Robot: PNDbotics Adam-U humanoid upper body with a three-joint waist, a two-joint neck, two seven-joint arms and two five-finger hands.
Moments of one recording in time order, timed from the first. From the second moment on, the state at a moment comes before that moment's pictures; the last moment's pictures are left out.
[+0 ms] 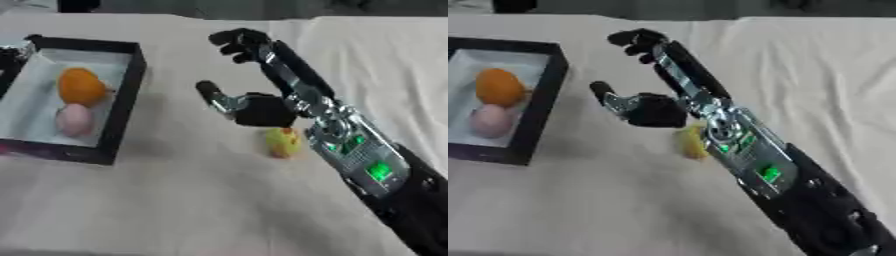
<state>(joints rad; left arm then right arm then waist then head) -0.53 0.82 -0.02 -1.70 -0.26 0.62 0.07 -0.85 -0.35 0.54 -1.71 0.18 0.19 -0.02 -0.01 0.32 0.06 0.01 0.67</state>
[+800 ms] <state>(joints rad) -0.44 0.73 -0.02 -1.84 0.16 0.32 0.46 -1.02 -0.57 0.51 -1.79 0.12 0.47 0.38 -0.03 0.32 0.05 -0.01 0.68</state>
